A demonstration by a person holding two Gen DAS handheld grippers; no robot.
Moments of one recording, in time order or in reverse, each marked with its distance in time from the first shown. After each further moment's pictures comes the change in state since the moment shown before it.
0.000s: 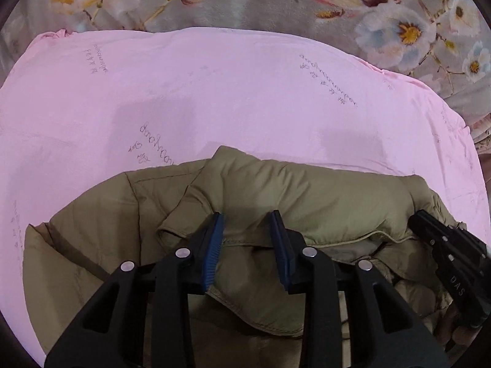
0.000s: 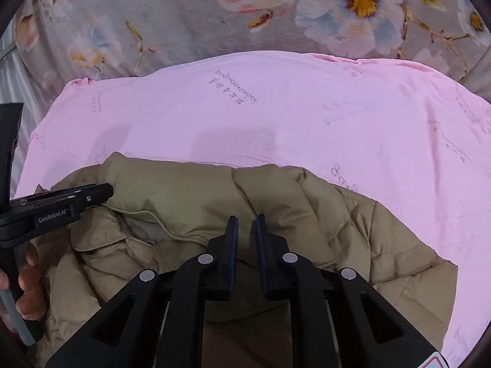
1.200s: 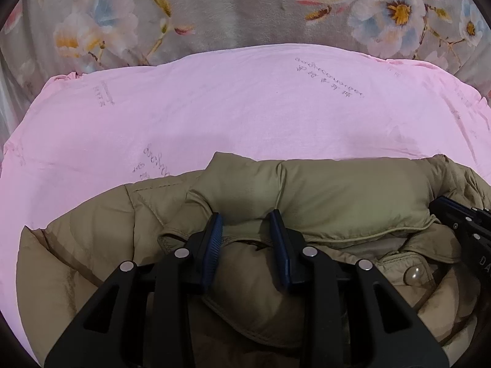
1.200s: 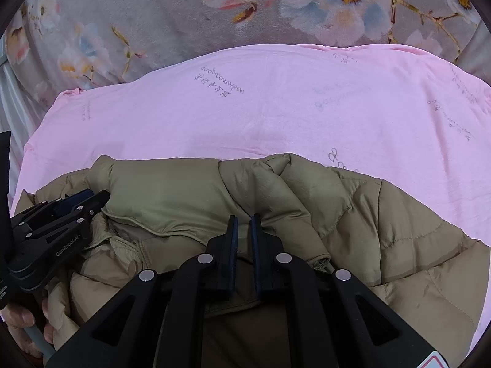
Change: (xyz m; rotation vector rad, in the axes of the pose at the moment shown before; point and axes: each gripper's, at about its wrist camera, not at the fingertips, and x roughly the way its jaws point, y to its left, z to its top) left arm 0.015 -0.024 -0.013 0.128 -0.123 0.176; right arm 0.022 -0.010 -0.010 0.054 -0.007 0.001
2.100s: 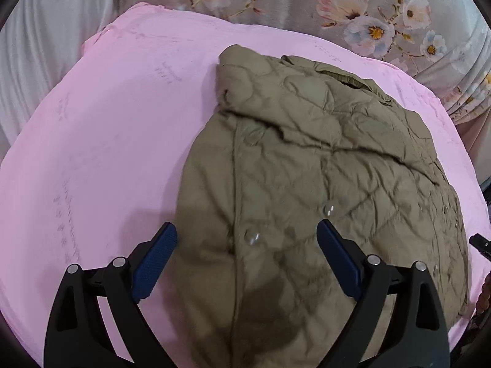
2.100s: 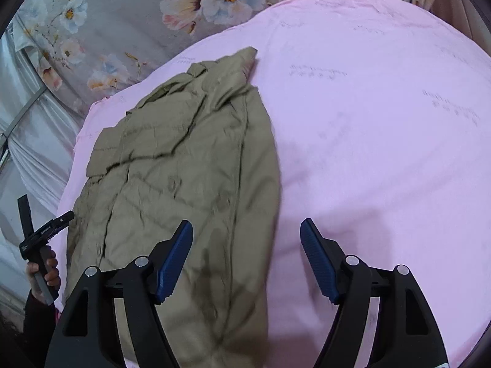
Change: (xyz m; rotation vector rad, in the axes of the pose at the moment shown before) left arm -0.253 0.135 -0.245 -0.183 0.088 -0.135; right arm -0.297 -0.119 -0.245 0.283 0.062 0.111
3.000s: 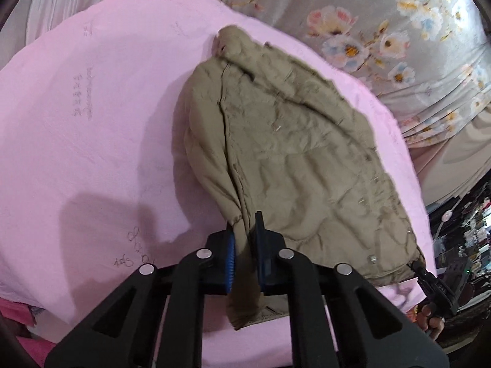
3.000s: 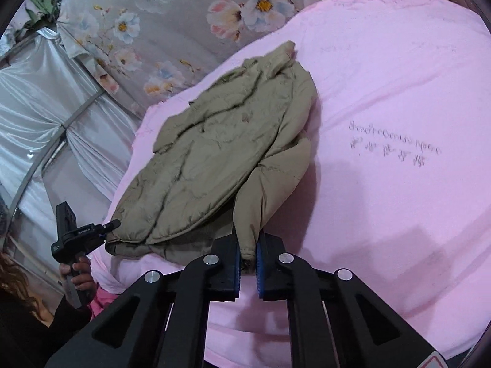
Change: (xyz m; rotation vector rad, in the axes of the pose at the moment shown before) left arm -0.091 0.011 -0.093 -0.200 0.000 -0.282; right arm -0.075 0.011 -0.113 0.004 -0.098 0.292
